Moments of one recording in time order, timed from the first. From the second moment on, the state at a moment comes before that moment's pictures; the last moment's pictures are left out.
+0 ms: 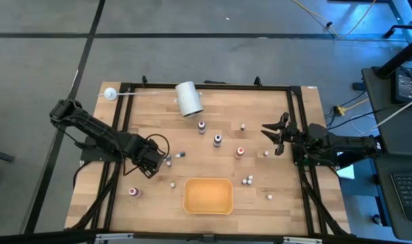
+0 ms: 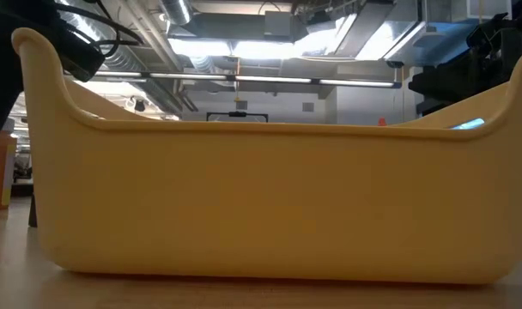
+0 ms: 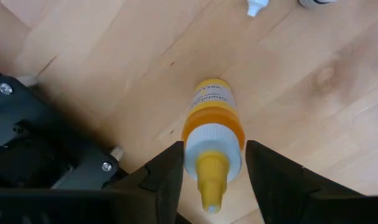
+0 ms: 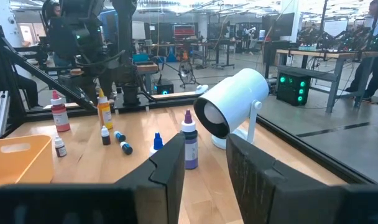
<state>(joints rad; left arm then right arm) -0.38 1.30 0.88 -1.18 0.02 -1.19 -0.03 0.01 0.01 0.05 0.23 0.02</state>
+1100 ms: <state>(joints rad) -0.38 1.43 1.35 -0.93 -0.14 -0.63 -0.03 0.01 0.01 0.05 0.23 0.02</state>
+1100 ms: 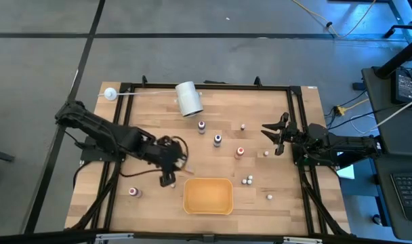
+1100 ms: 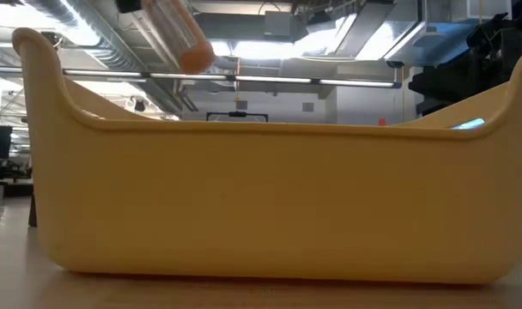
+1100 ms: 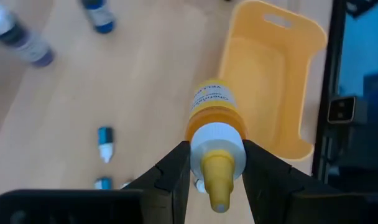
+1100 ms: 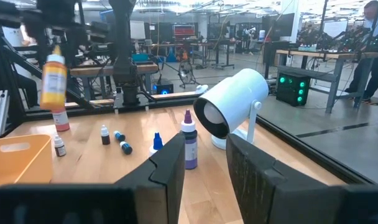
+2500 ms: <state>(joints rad) -0.36 2.01 1.73 -1.16 0.02 -0.49 -0.03 0.01 0.01 0.05 0.23 0.02</state>
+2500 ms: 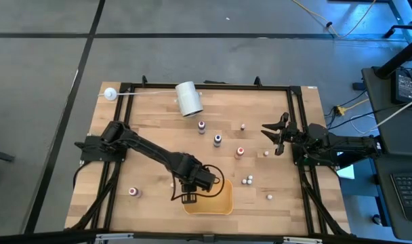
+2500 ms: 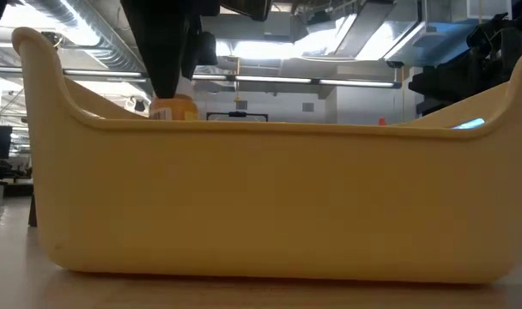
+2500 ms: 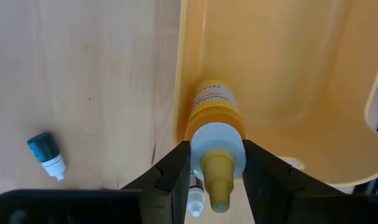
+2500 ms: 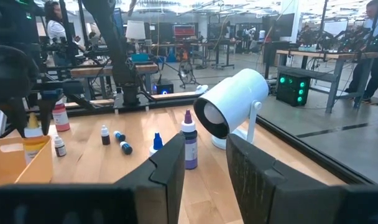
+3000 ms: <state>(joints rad) -0.36 2.01 1.73 -1.16 0.02 -0.51 -0.03 0.01 0.01 0.05 0.23 0.02</state>
